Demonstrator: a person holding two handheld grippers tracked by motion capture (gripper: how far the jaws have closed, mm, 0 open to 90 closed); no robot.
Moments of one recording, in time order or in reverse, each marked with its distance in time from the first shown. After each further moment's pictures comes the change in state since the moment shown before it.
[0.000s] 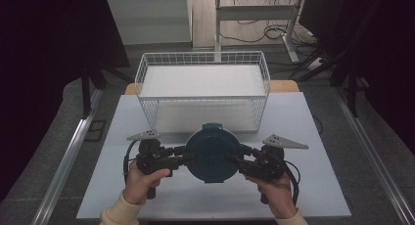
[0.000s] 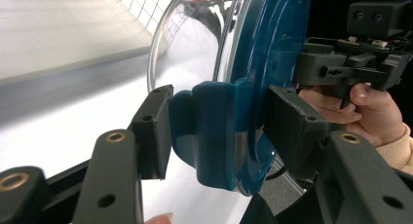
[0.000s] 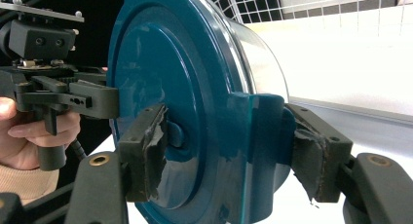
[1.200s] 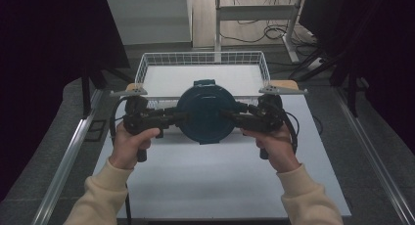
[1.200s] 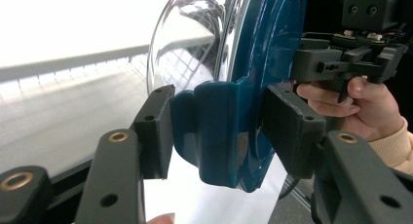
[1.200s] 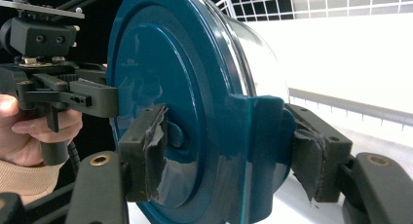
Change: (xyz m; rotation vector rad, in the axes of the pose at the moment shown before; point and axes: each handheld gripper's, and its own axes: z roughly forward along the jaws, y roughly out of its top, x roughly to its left) left arm 0.000 0.101 -0.030 -0.068 0.037 0.050; right arm 0.004 0.115 0.018 -0.007 0.054 -0.084
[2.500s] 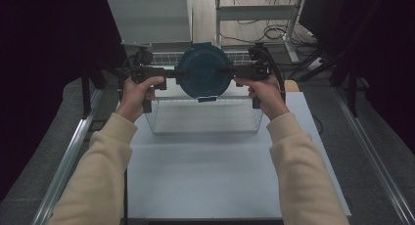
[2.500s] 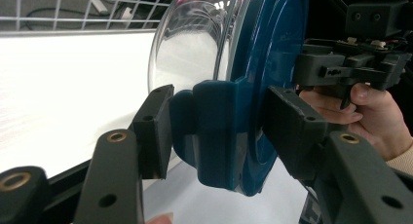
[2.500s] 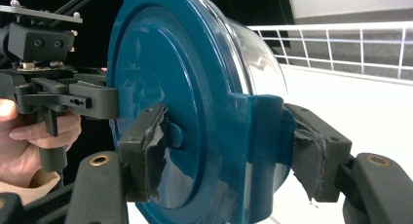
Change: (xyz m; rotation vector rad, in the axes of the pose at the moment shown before) left arm 0.084 0.085 0.038 0.038 0.013 -0.140; right arm -0.075 0.087 0.068 0.089 0.000 0.105
